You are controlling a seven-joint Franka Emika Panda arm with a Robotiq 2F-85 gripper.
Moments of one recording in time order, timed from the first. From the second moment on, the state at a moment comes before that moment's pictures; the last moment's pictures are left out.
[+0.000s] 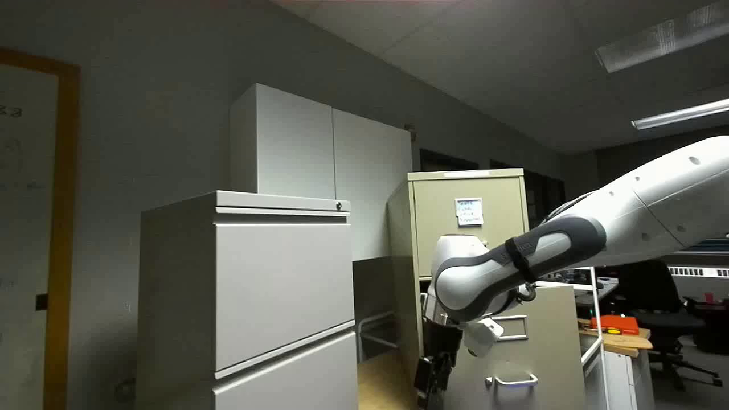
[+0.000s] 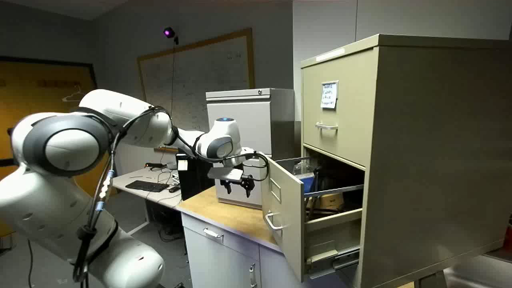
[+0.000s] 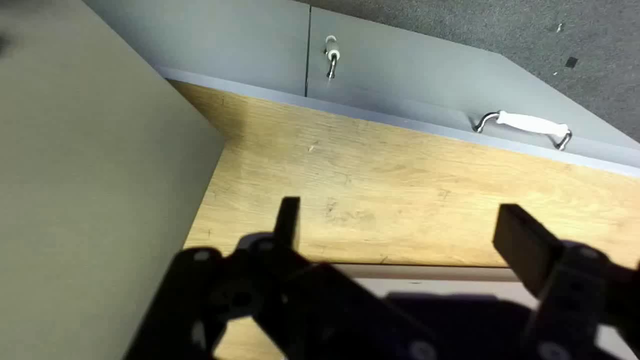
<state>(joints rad) 0.05 -0.44 -0.11 -2.47 0.03 2.26 -0.27</state>
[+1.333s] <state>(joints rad) 0.01 -0.47 -0.10 -2.49 0.03 2.34 -0.19</state>
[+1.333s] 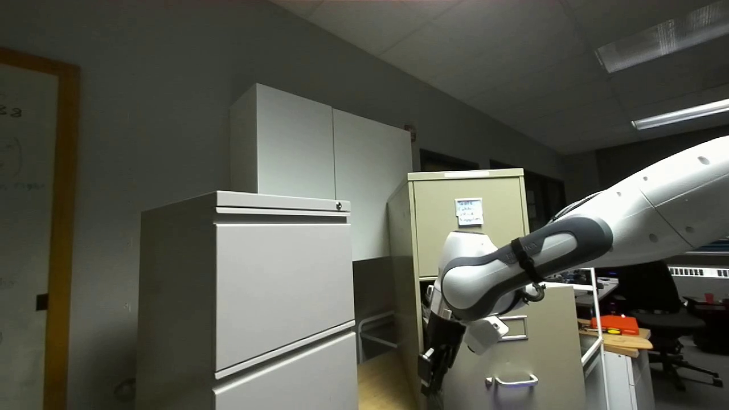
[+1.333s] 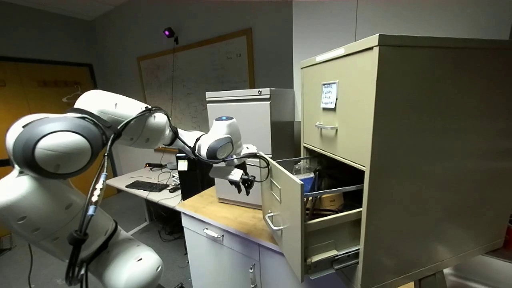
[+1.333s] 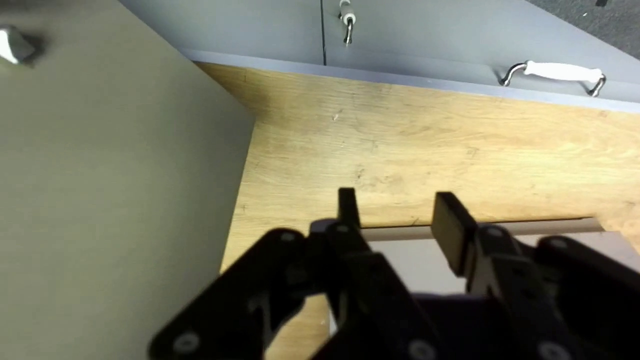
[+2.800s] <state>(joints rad) -0.26 -0.37 -0.11 -2.57 0.03 2.86 0.28</state>
